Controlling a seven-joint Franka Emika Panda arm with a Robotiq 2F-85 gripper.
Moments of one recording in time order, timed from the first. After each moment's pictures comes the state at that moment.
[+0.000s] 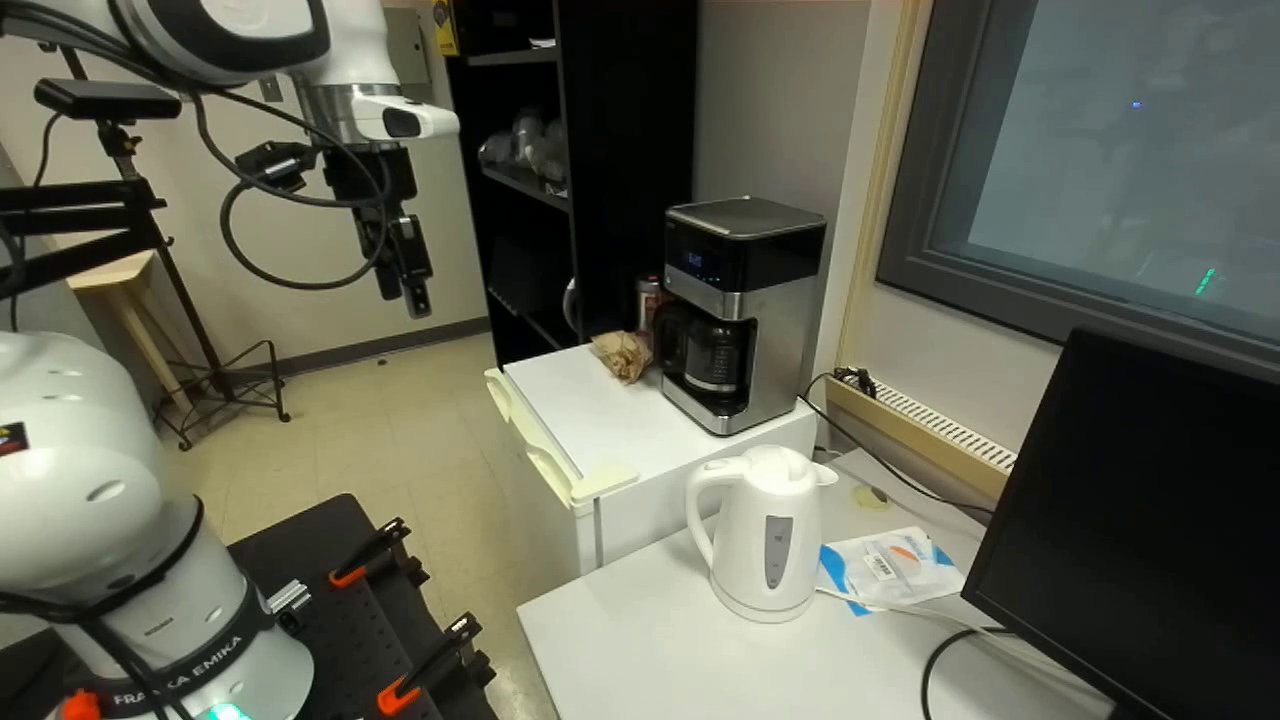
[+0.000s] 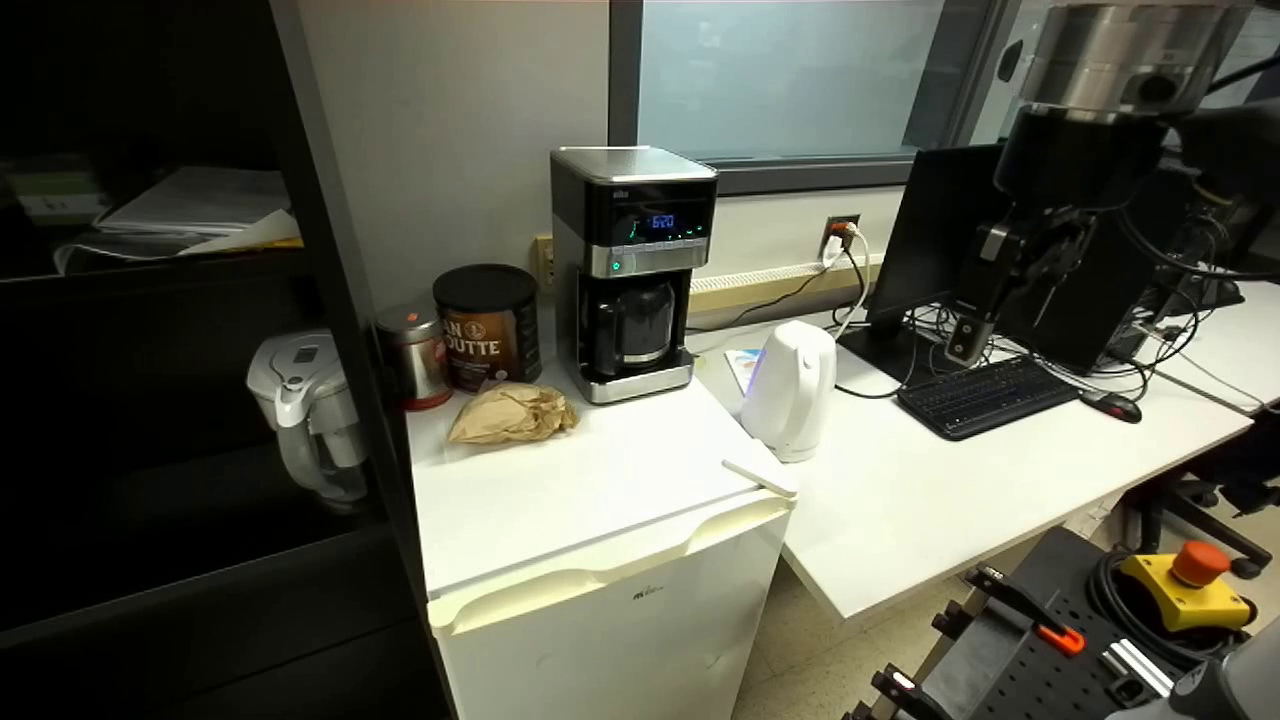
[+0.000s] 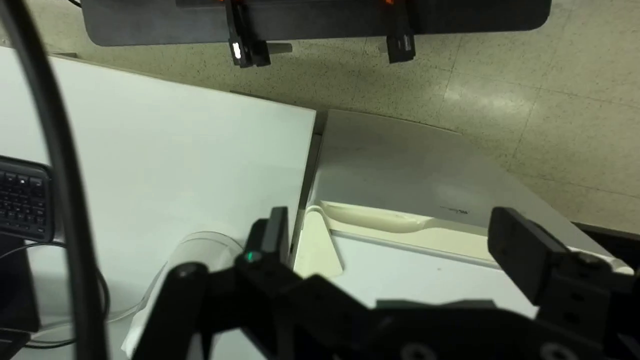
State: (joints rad) arm 0.07 -0.87 0.18 -2.64 0.04 1.77 0.21
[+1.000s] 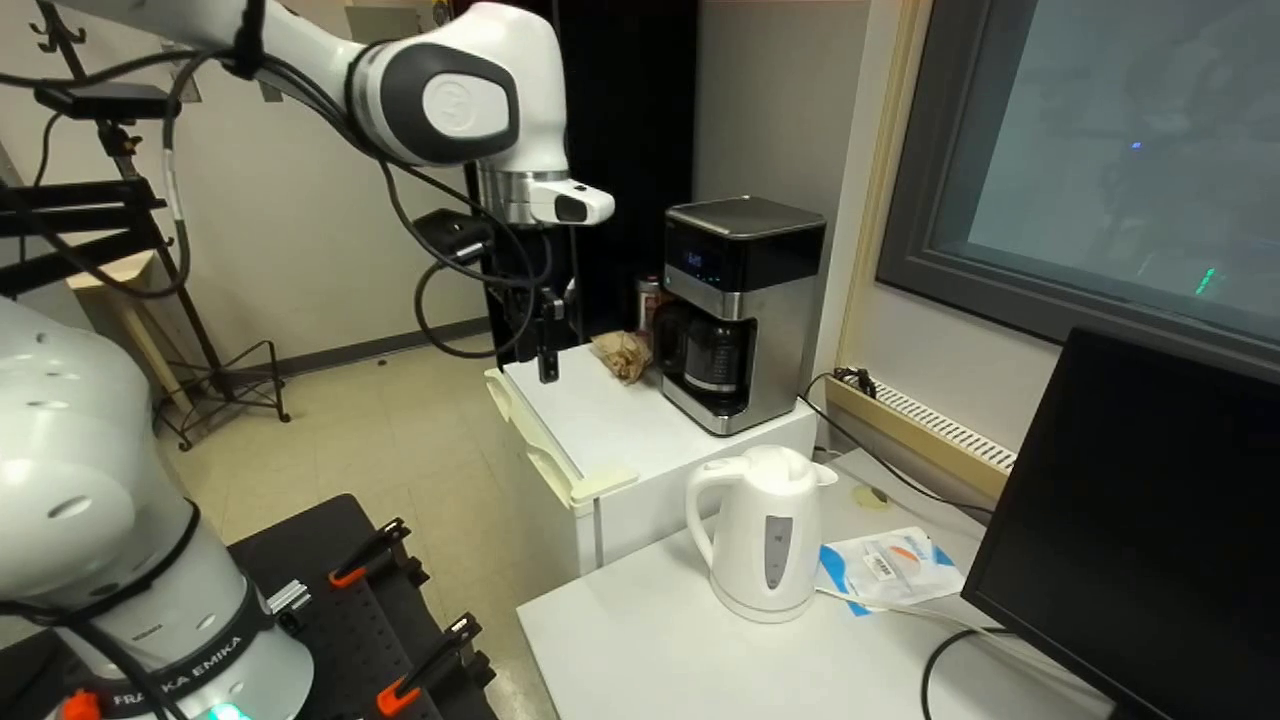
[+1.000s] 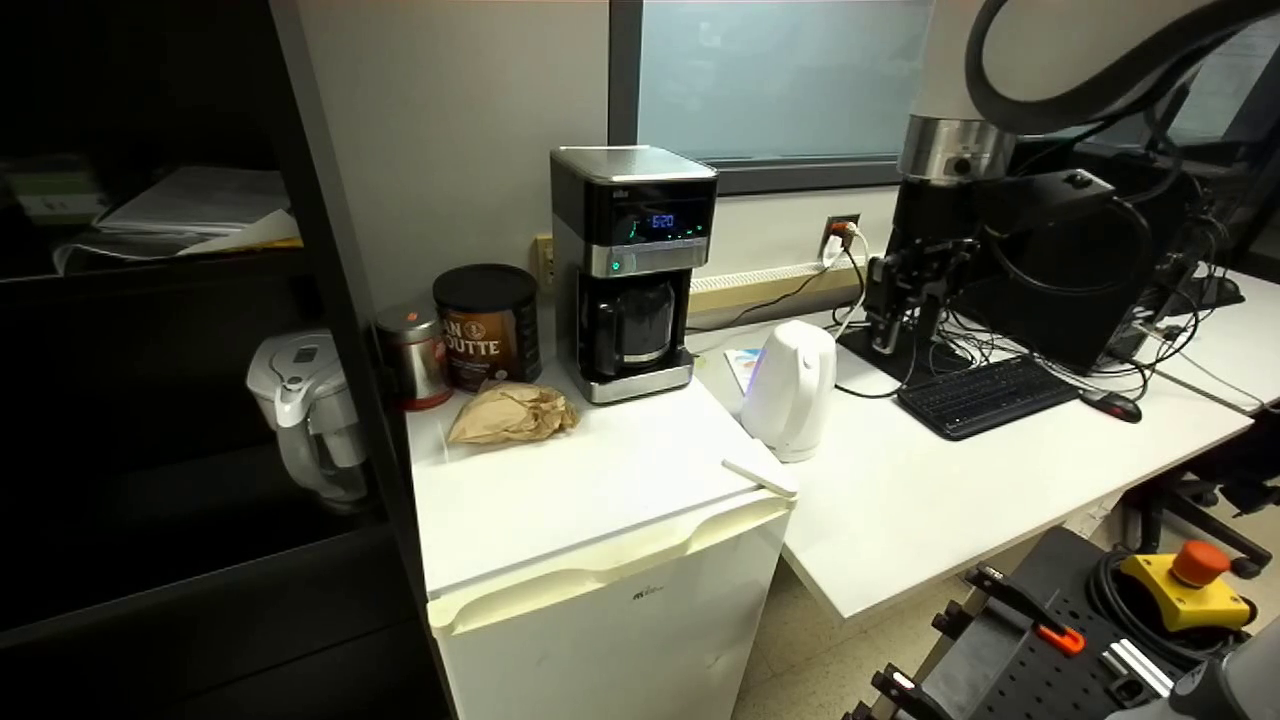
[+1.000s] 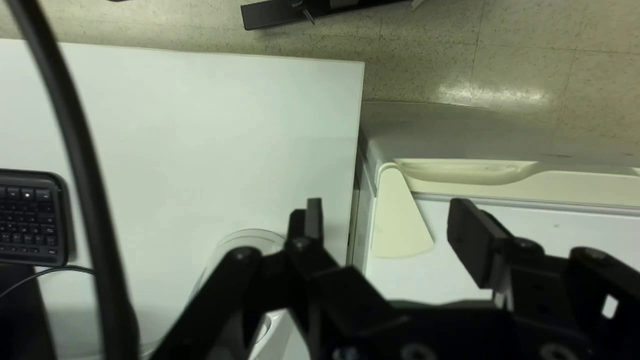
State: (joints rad) arm -0.06 -0.43 0.02 -2.53 -0.07 2.04 0.15
